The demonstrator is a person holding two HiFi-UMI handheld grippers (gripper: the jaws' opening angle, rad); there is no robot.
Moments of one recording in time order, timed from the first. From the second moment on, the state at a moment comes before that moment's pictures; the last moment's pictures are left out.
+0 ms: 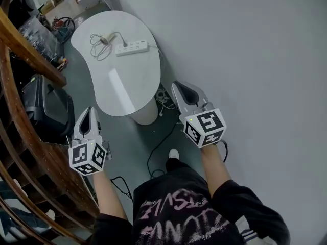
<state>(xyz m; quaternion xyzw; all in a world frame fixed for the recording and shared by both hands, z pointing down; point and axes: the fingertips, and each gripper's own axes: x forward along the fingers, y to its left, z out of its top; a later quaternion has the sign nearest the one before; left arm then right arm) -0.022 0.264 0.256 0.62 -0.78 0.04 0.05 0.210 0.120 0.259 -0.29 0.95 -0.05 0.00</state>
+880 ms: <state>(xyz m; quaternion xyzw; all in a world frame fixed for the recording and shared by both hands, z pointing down) -0.034 0.183 0.235 0.61 -0.79 0.06 0.04 0.171 0.038 0.249 -0.25 0.97 -0.06 0.01</state>
